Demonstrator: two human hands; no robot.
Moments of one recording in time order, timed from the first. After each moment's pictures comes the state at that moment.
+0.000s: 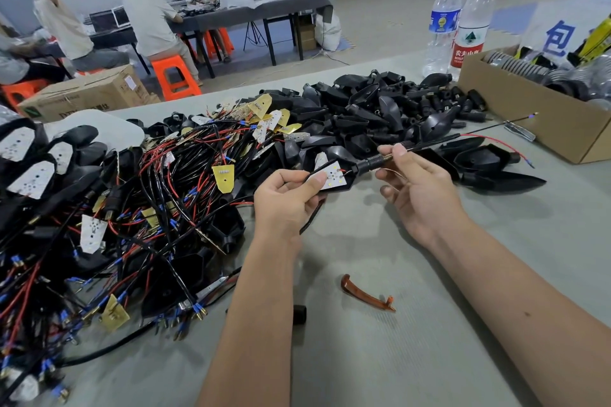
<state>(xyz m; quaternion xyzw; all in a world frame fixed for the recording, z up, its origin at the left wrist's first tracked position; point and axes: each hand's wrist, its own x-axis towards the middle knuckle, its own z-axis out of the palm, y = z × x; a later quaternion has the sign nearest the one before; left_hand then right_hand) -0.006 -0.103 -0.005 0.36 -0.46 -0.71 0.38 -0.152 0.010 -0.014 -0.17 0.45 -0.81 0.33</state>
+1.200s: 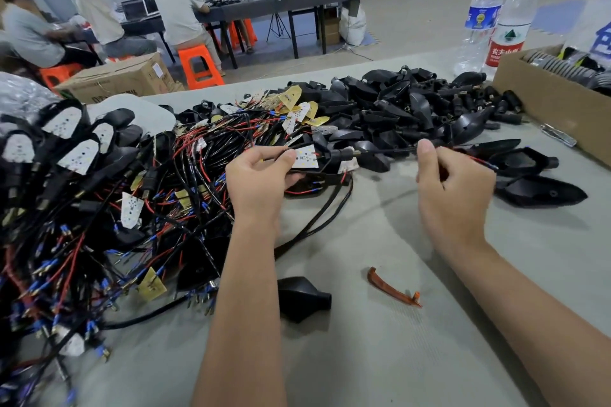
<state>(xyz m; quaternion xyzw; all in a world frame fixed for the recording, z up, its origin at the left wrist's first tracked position) 0.039 -0.133 0.021 0.39 -0.51 -0.59 0.49 -0.139 0.013 -0.017 -0.37 0.72 -0.56 -0.17</state>
